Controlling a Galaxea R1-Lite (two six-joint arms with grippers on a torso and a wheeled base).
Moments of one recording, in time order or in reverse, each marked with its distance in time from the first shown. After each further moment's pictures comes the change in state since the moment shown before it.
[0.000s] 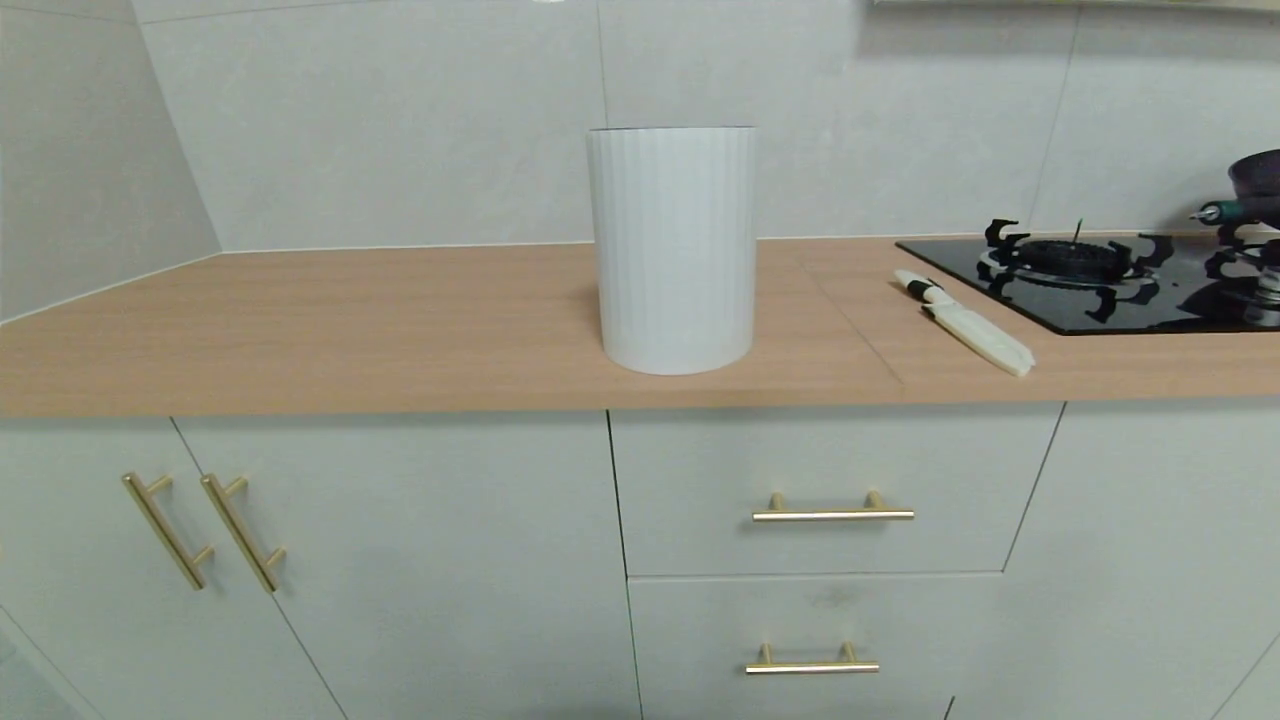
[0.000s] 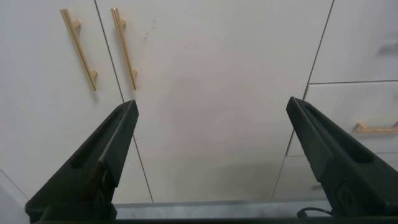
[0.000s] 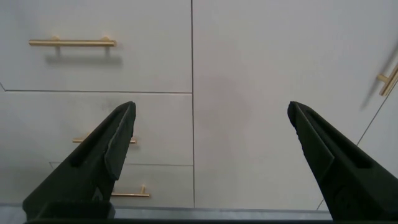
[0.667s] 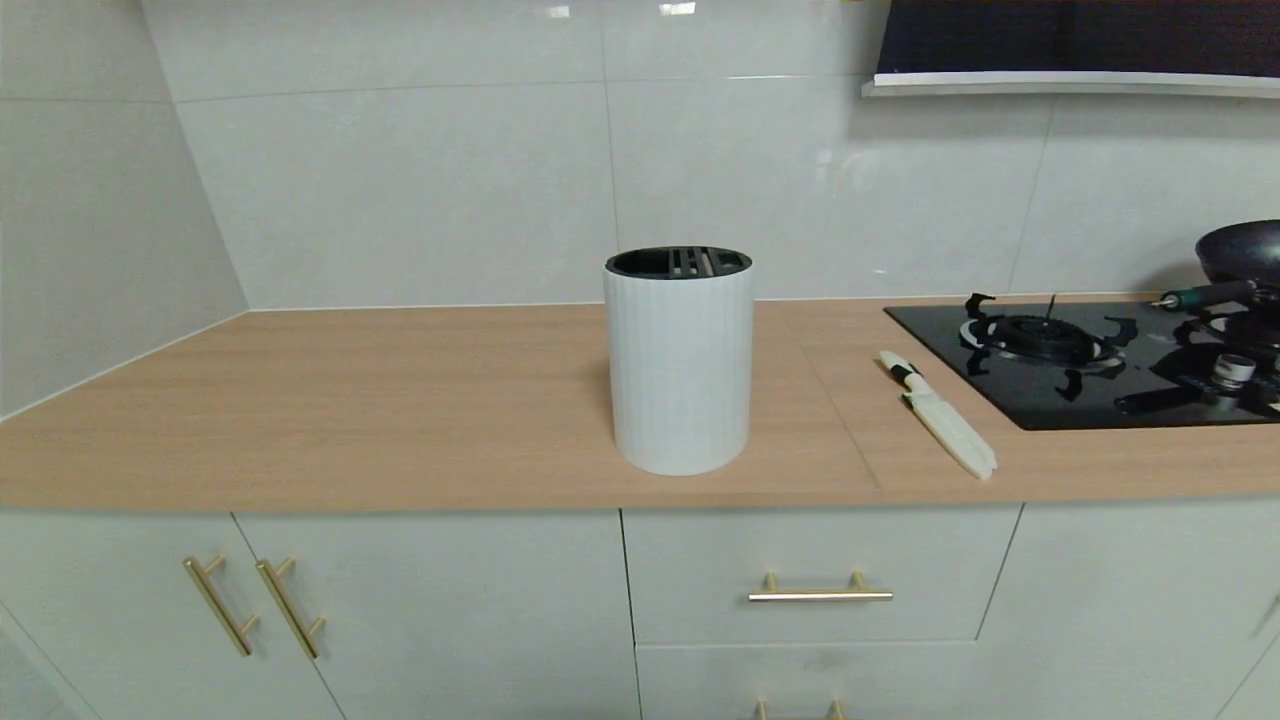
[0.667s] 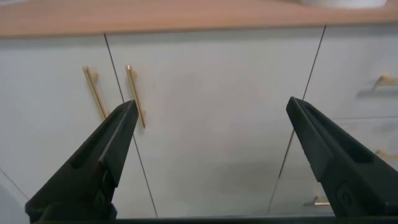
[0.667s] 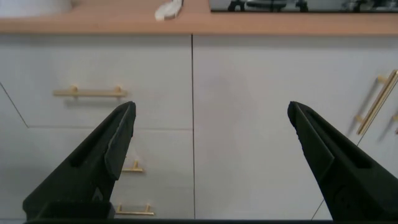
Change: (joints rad) left arm -0.001 0.000 0.000 0.000 0.000 0.000; right arm 0.000 0.000 0.000 0.000 0.000 0.000
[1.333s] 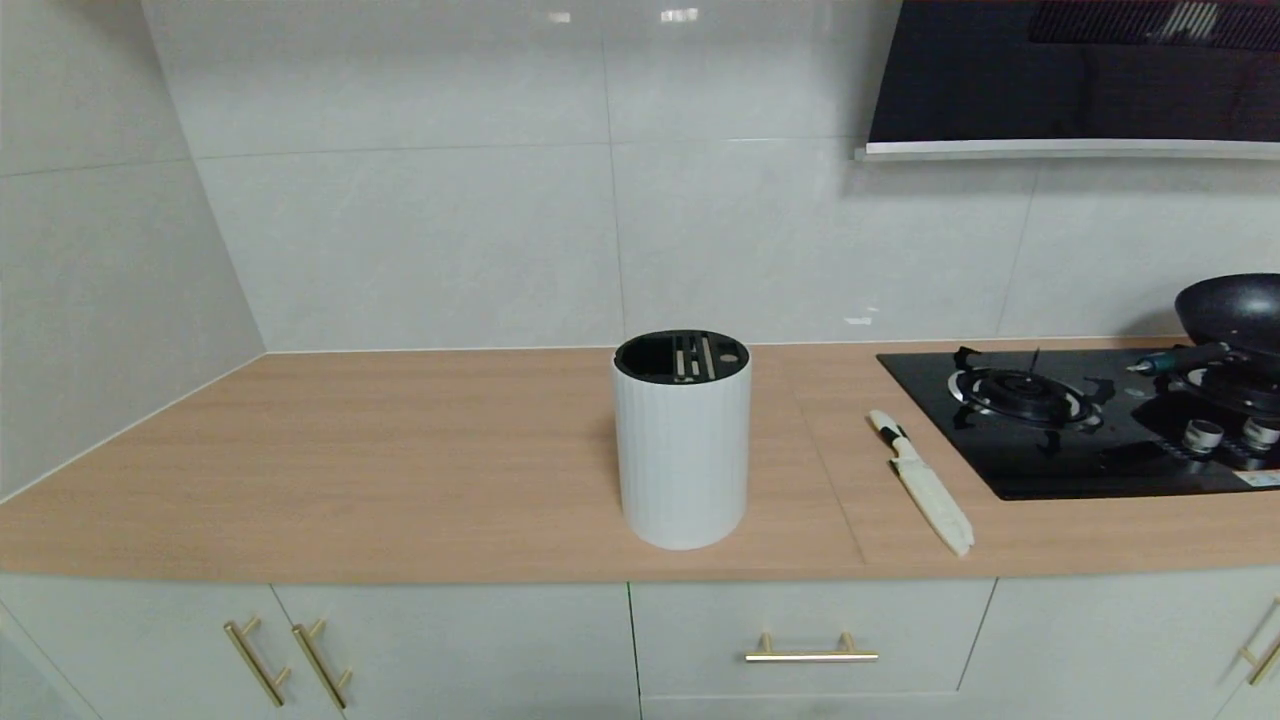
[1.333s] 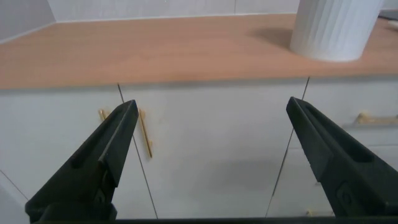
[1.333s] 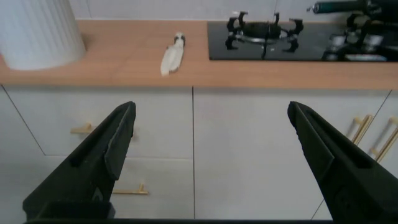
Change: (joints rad) left arm 0.000 0.000 0.000 0.000 0.000 0.000; right arm 0.000 0.000 0.000 0.000 0.000 0.000
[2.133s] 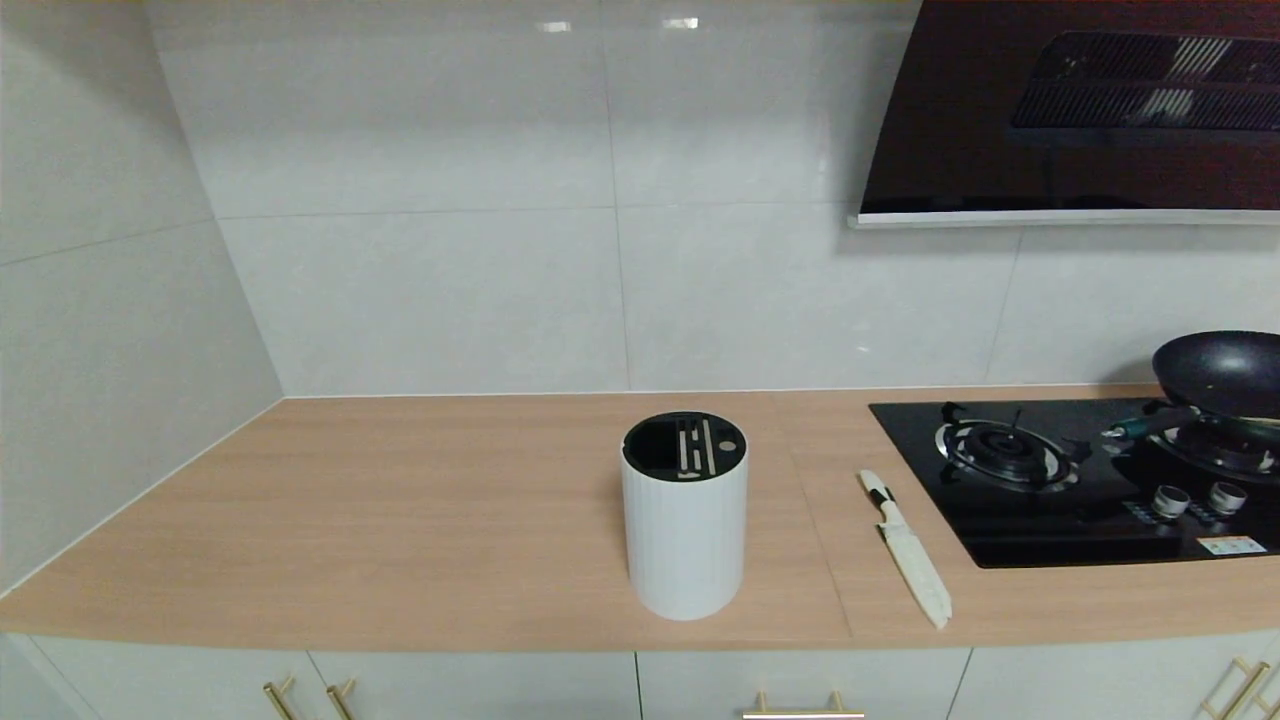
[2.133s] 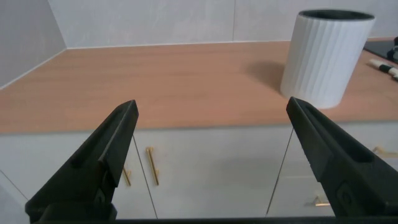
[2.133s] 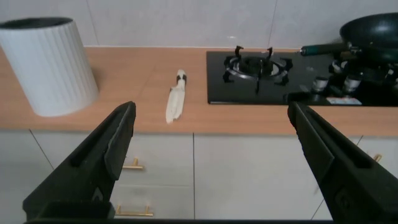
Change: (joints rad) left arm 0.000 0.000 0.000 0.000 0.000 0.000; right arm 0.000 0.000 0.000 0.000 -0.001 0.000
